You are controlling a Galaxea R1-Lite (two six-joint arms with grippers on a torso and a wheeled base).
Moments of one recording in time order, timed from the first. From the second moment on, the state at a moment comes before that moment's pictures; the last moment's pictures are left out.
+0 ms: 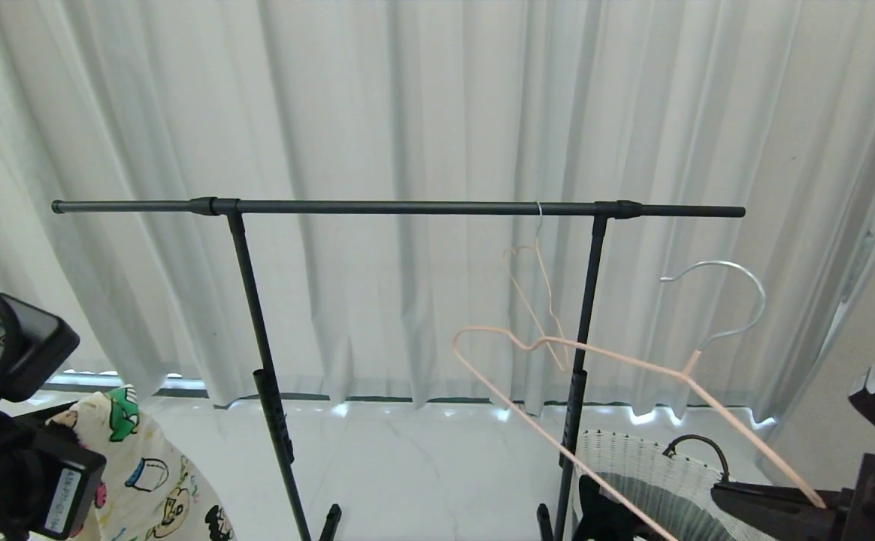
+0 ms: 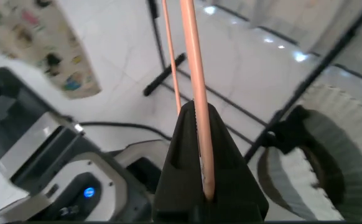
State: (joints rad) left arm -0.52 1.01 -0.65 0.22 0.58 0.20; right arm 0.95 1.07 -0.52 -0.05 -0.10 0.29
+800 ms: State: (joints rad) left arm -0.53 1.52 -1.03 0.22 0.78 -0.36; right arm 1.15 1.38 -0.56 -0.36 -0.10 0.32
